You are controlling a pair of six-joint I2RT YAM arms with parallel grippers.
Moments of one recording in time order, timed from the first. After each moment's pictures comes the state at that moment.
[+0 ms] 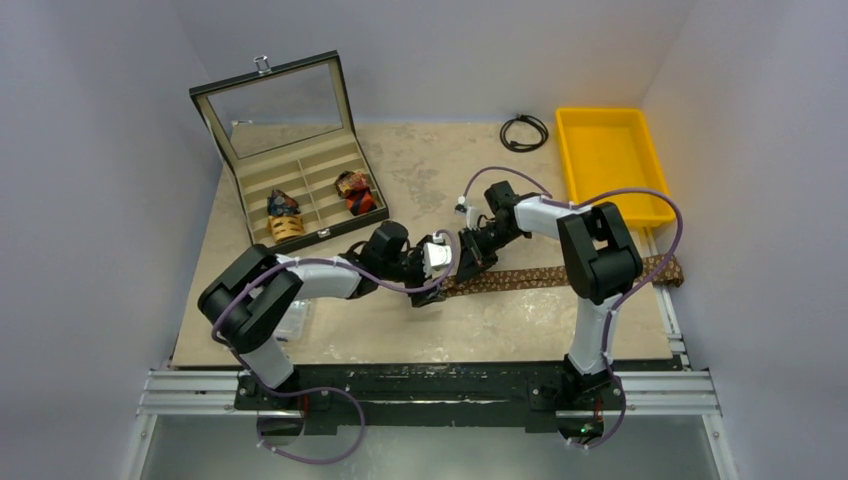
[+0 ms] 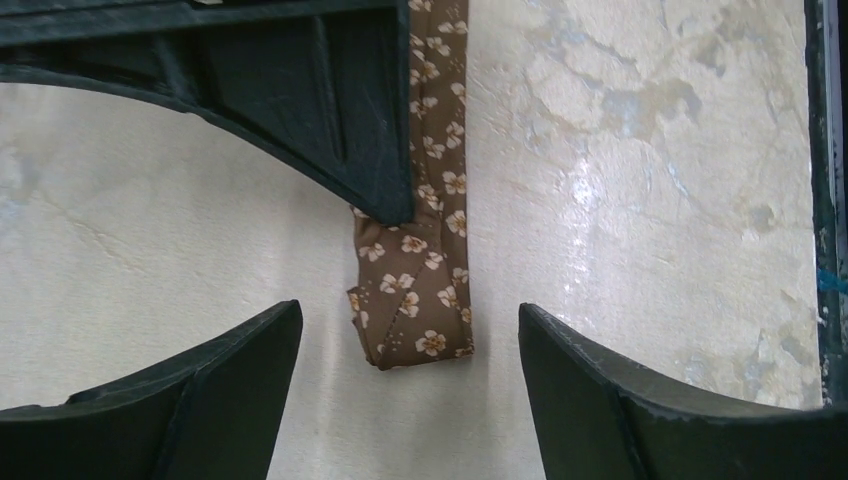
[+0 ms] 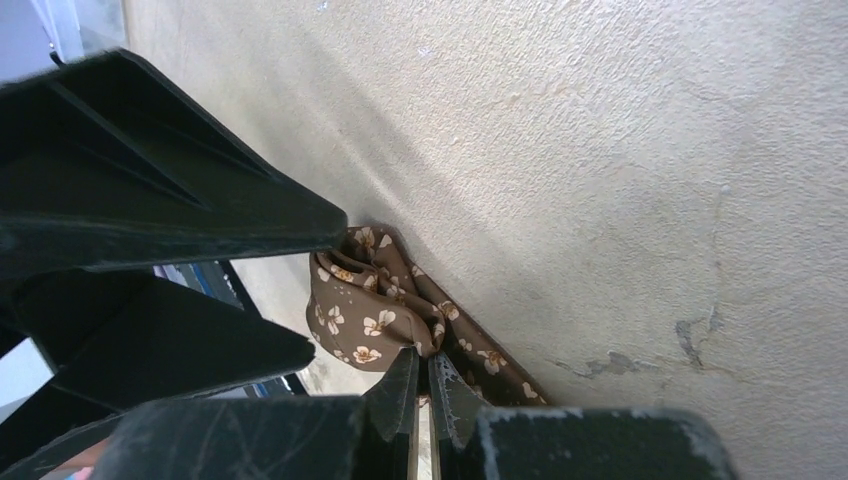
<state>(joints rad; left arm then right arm) -0.73 1.68 0.73 0.30 0.57 0.40 0.37 1.97 1.19 -0.63 -0.81 -0.05</state>
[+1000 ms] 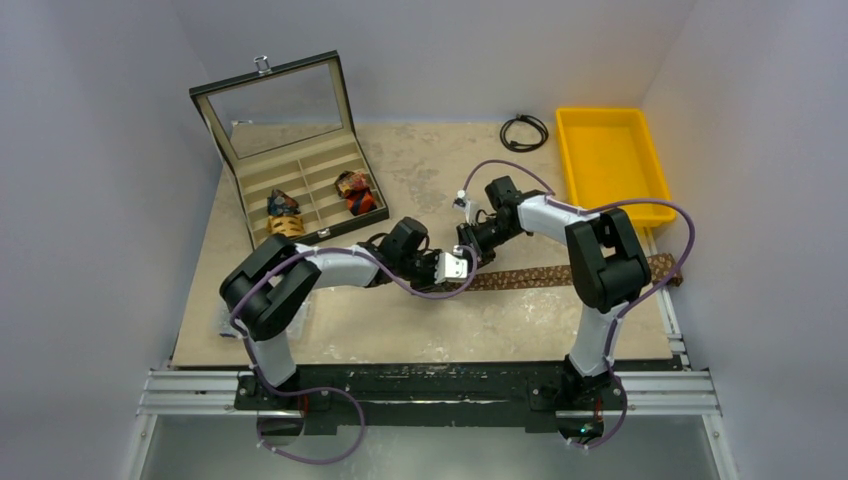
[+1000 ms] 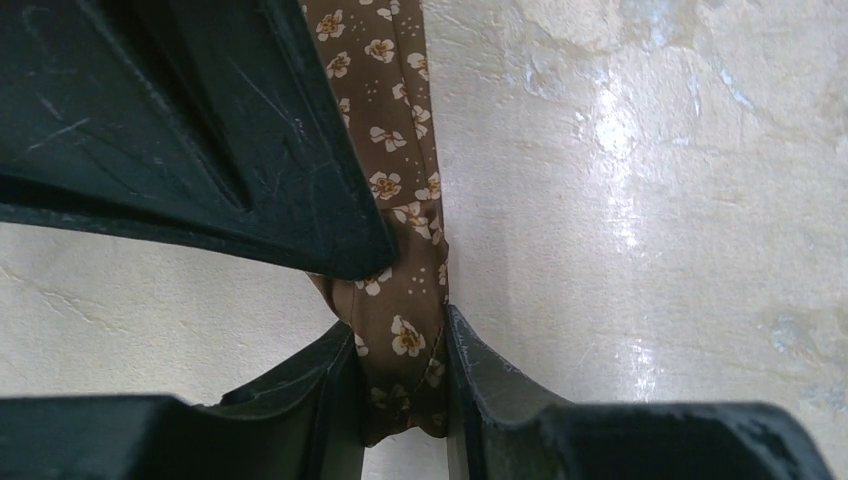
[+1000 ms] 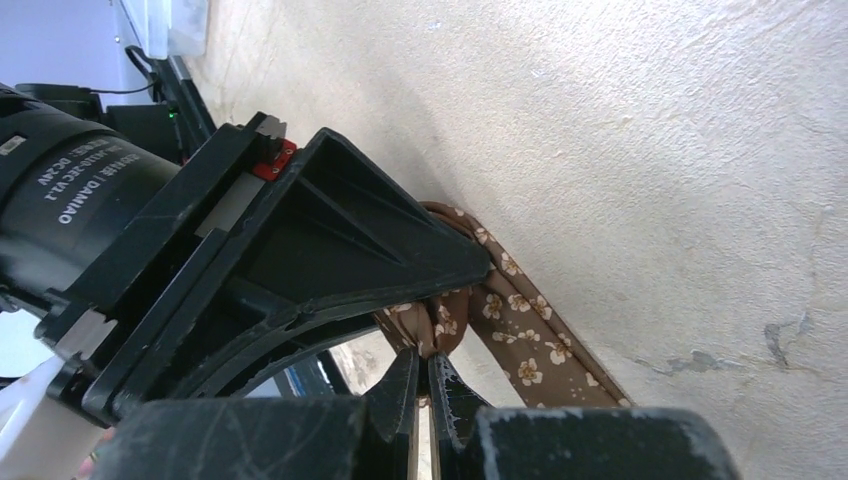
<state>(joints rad) -0.77 1.79 0.89 0.08 0.53 0.66 0.37 1.89 1.19 -0.64 -0.88 -0.05</state>
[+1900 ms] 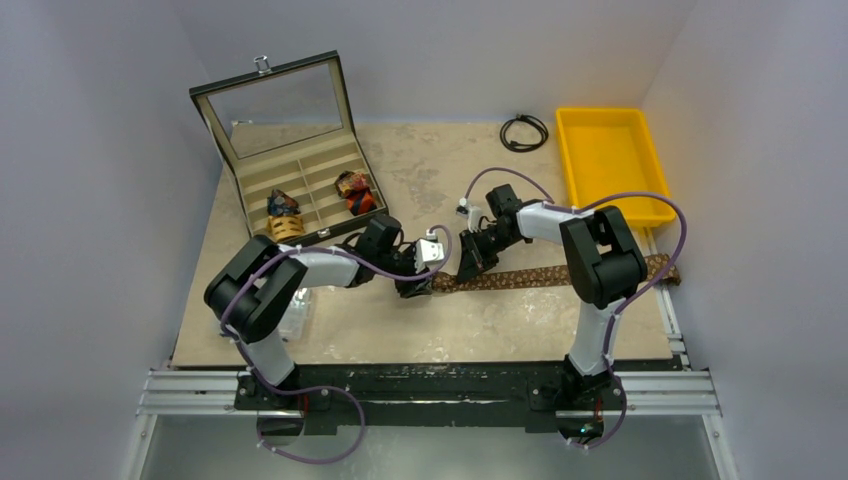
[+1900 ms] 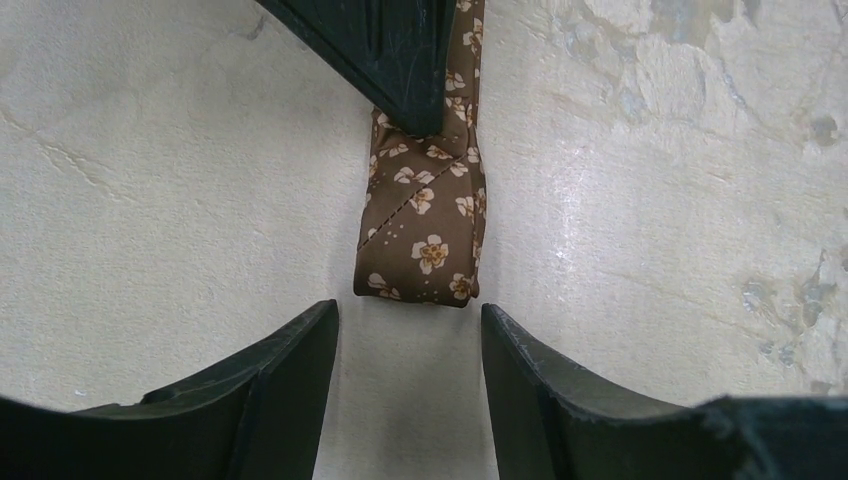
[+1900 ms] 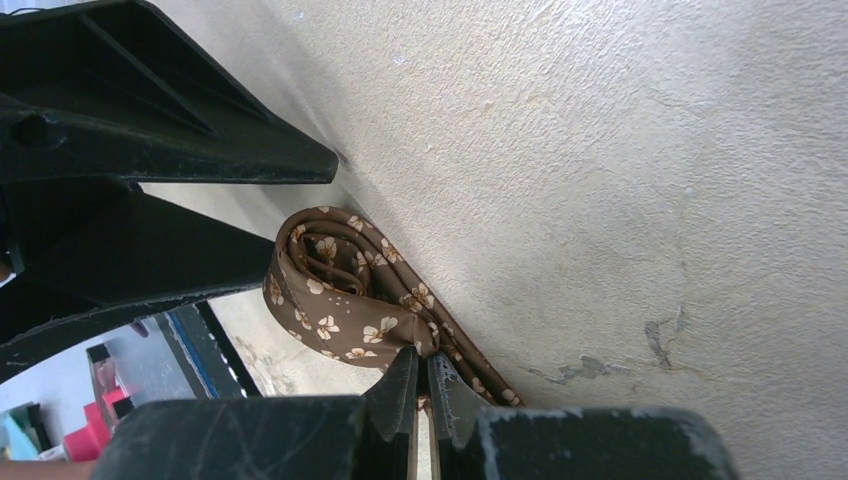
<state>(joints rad) -0.64 1.73 0.77 0.18 0.64 0.52 0.37 1.93 1.11 -0.51 -0.75 -0.04</state>
